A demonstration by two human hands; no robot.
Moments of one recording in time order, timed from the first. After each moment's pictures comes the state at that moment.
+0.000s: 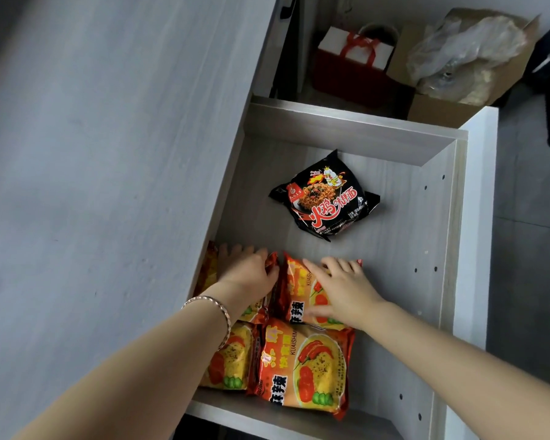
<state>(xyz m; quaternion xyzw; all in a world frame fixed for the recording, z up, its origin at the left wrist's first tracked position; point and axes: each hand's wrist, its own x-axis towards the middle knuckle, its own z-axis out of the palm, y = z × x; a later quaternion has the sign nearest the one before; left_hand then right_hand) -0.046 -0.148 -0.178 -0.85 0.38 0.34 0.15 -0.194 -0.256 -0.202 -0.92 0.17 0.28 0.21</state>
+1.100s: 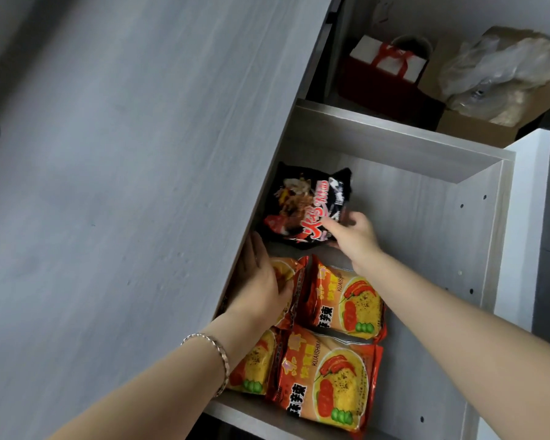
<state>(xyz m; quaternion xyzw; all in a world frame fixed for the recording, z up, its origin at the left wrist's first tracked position) -0.055 -0.110 -0.162 -0.91 0.24 0.35 -0.03 -0.097 -0.276 -0.214 -0.53 0.56 -0.02 0.63</state>
